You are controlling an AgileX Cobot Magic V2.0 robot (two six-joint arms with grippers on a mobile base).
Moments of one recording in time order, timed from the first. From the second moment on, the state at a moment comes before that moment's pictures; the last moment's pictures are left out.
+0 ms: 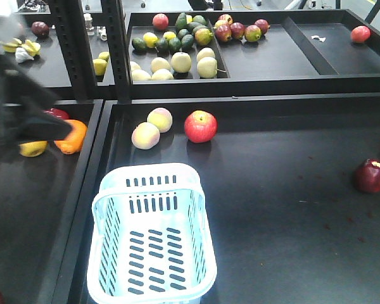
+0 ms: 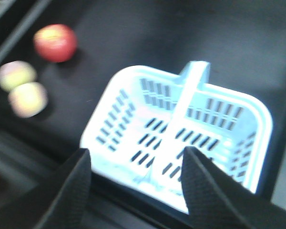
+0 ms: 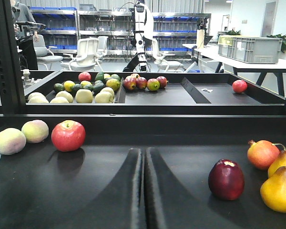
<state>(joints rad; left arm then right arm) -0.16 1.37 -1.48 -0.55 1.22 1.00 0.00 -0.01 0.03 -0.04 0.05 0.04</state>
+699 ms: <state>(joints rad) -0.50 1.72 -1.63 -0.31 1.24 1.03 0.00 -0.01 0.03 -0.04 0.05 0.04</state>
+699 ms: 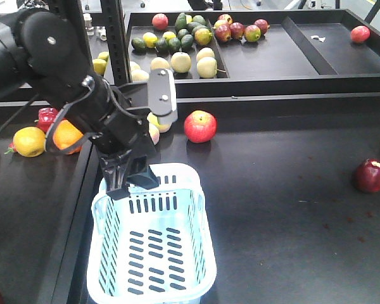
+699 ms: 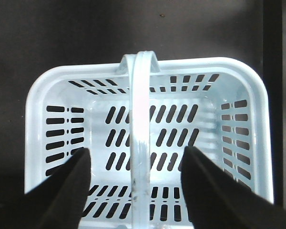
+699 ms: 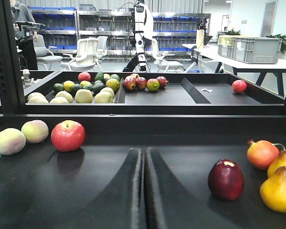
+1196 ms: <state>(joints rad) -0.51 1.77 -1.57 -0.21 1.22 1.03 0.00 -0.01 0.03 -0.04 0.05 0.04</state>
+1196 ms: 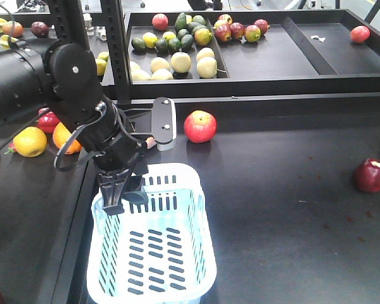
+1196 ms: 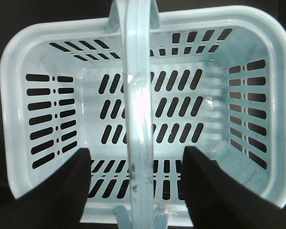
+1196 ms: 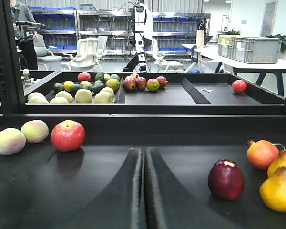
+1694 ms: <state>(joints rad) -0.51 1.84 -1.57 -0.23 1.21 1.03 0.00 -0.01 0.03 -0.04 0.05 0.04</state>
